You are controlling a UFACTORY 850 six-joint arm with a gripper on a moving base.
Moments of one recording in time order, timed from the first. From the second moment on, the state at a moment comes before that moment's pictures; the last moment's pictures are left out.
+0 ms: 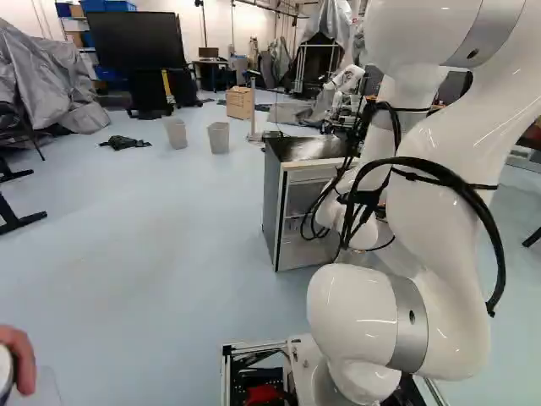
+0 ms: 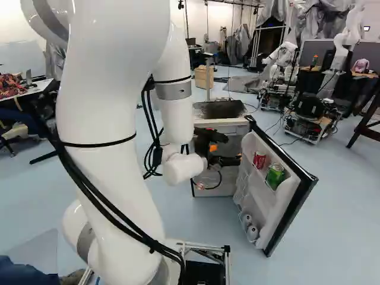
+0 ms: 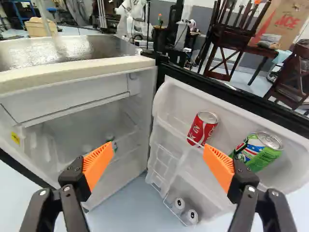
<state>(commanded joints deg) -21.7 -17.2 -16.4 16.2 70.4 -6.6</state>
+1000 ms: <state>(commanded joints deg) -20.8 -19.3 -19.1 33.4 70.4 -6.6</state>
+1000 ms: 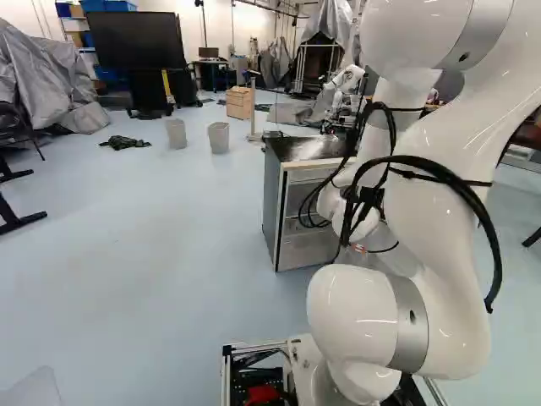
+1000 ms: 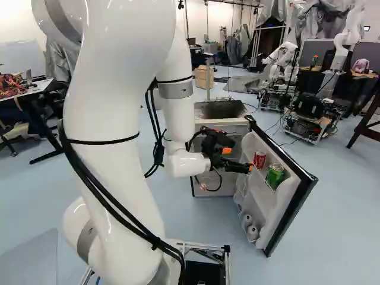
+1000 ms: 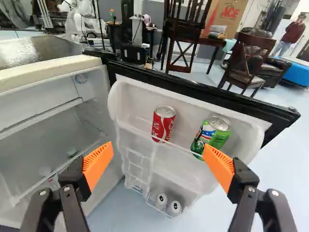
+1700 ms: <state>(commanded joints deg) -19.7 -20.7 -21.1 40.2 70.4 -6.6</state>
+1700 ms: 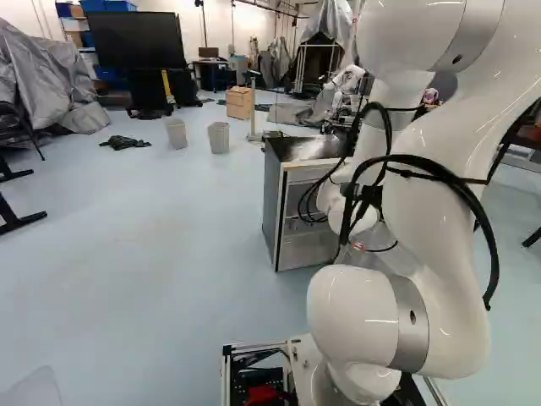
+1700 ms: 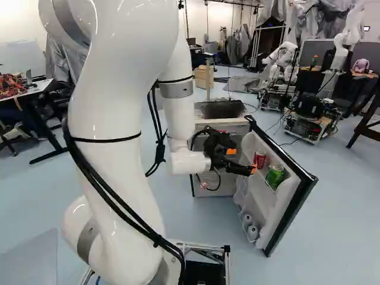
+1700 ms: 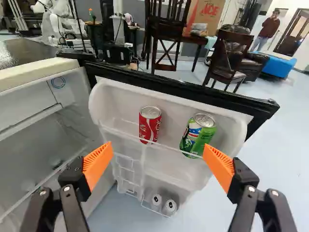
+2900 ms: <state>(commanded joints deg) -15.9 -26.0 -28.7 50.9 70.0 -6.6</state>
